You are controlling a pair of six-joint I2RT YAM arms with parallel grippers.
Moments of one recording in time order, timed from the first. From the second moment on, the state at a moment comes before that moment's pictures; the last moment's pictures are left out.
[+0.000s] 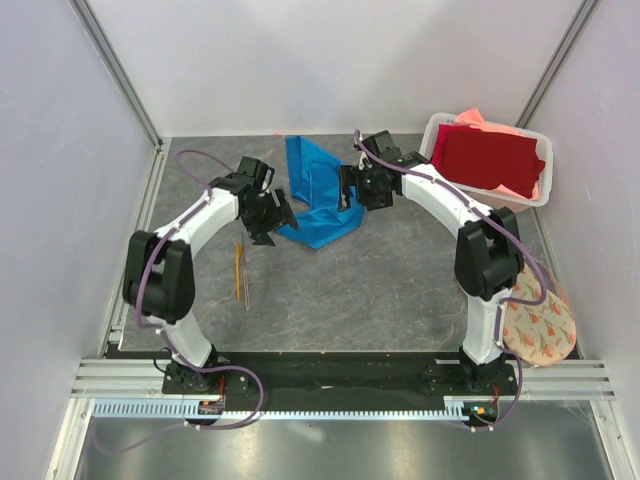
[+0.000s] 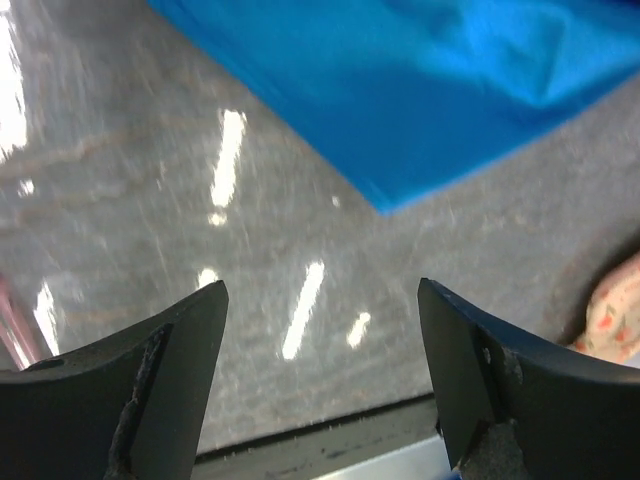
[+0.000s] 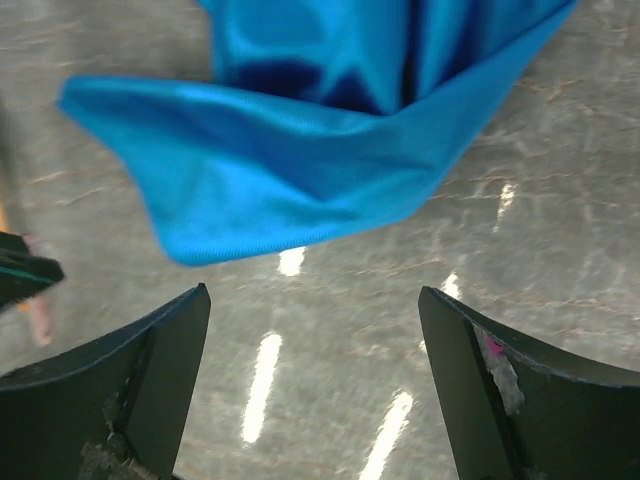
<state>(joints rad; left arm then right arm) -0.31 1.71 1.29 -0.72 0.21 -0.71 0.46 1.96 1.68 -0.68 -0.19 0.35</state>
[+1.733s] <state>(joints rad) -0.38 1.24 0.78 -0.71 0.42 -0.75 0.53 1.63 1.30 -0.68 -0.28 0.40</state>
